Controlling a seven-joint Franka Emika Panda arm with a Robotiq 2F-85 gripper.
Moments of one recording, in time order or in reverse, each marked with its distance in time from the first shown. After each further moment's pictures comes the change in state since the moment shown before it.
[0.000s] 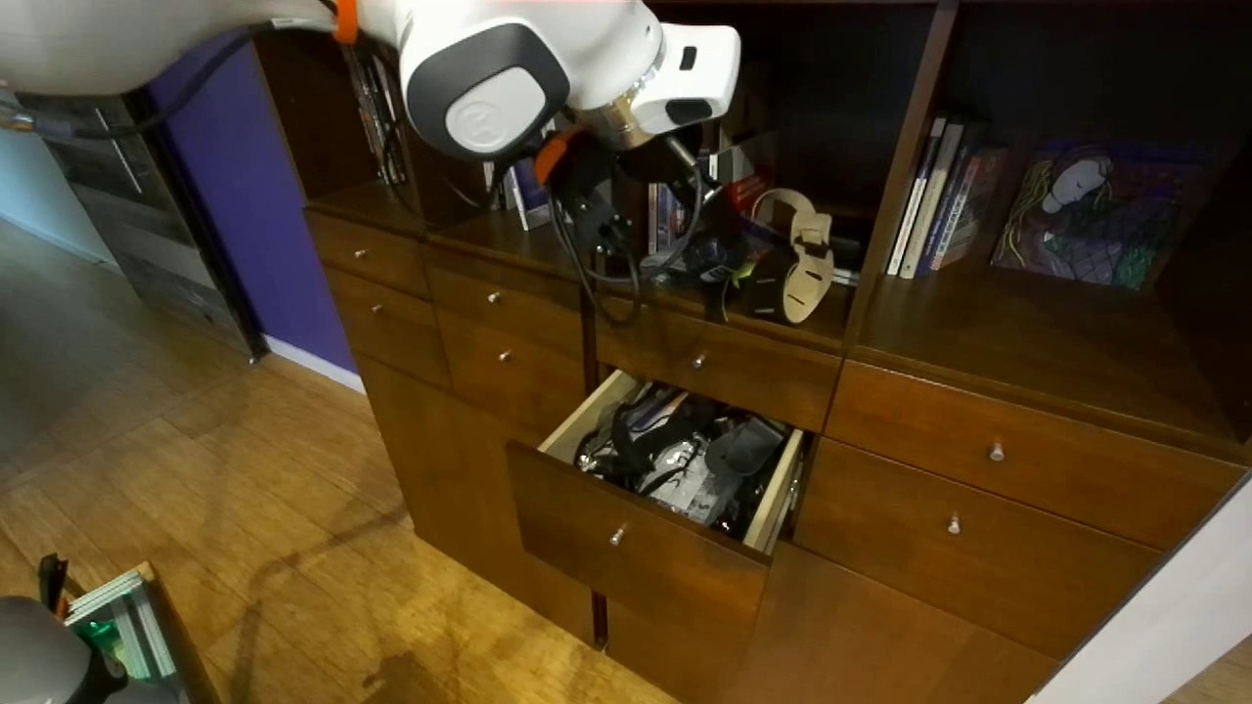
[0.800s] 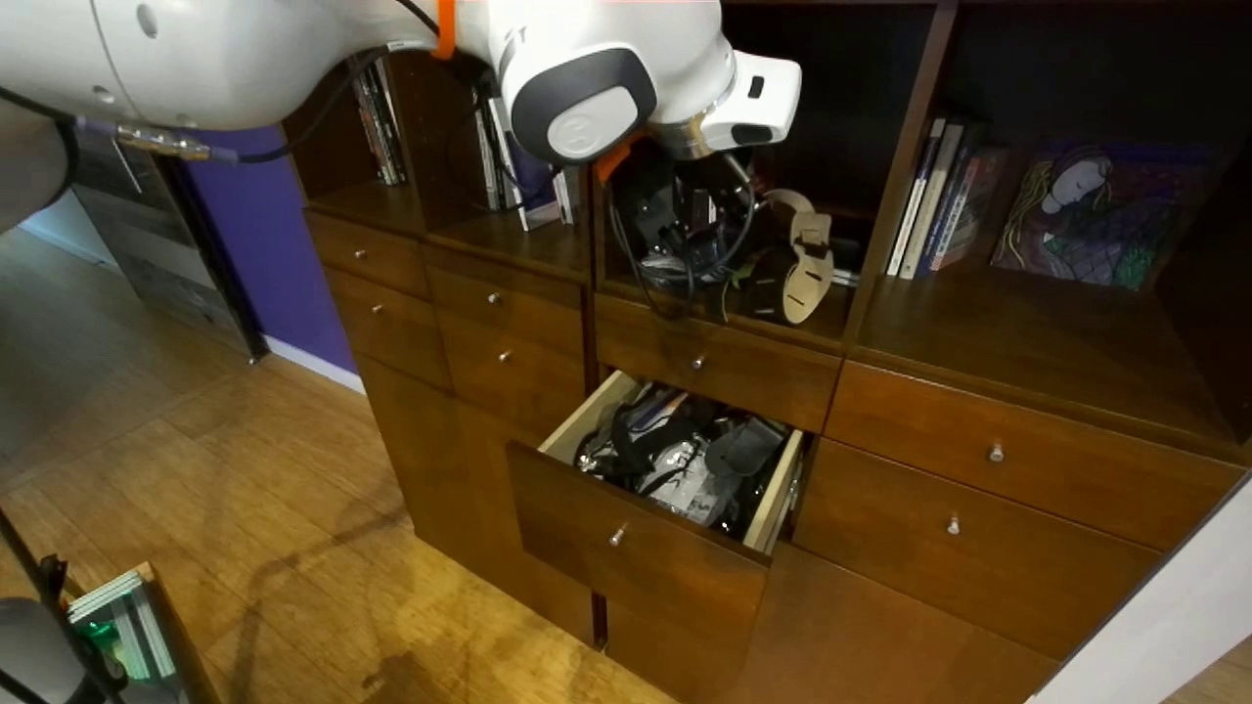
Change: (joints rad) arm -0.138 0.230 0.133 0.288 0.062 -0.109 0.062
